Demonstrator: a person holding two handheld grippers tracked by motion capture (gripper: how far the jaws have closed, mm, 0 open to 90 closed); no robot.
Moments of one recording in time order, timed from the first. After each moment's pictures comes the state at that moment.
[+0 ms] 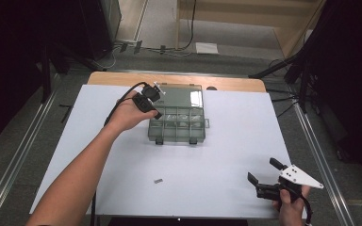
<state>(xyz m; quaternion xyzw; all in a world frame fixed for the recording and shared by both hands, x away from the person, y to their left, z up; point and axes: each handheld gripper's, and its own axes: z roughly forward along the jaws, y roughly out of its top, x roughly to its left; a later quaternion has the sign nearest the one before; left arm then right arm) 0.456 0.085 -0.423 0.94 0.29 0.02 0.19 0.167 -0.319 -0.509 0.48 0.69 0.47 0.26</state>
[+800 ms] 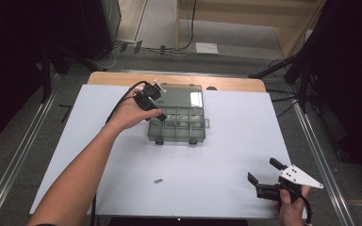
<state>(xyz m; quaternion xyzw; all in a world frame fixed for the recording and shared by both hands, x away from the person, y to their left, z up) 0.456 0.083 -0.422 0.93 0.30 0.01 0.22 0.167 -0.319 -0.509 0.48 0.70 0.47 0.26</state>
